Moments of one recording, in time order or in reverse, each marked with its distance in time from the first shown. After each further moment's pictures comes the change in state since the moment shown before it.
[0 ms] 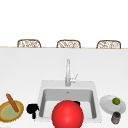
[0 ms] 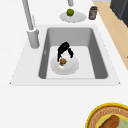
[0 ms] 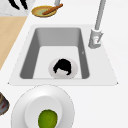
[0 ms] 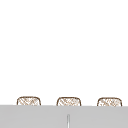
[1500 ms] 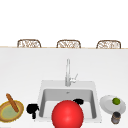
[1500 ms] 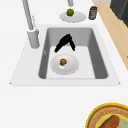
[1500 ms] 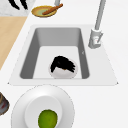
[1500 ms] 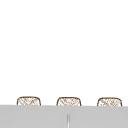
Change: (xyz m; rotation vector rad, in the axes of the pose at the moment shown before) left hand 0.000 0.000 0.000 0.000 0.000 0.000; right hand -0.012 -0.029 0.053 -0.100 0.003 0.043
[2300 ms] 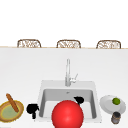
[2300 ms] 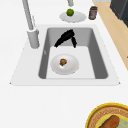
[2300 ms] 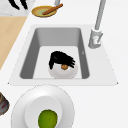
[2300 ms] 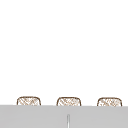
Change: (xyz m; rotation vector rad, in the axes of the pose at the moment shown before) left hand 0.000 0.000 0.000 0.000 0.000 0.000; right hand 0.010 -0.019 0.033 -0.125 0.000 0.021
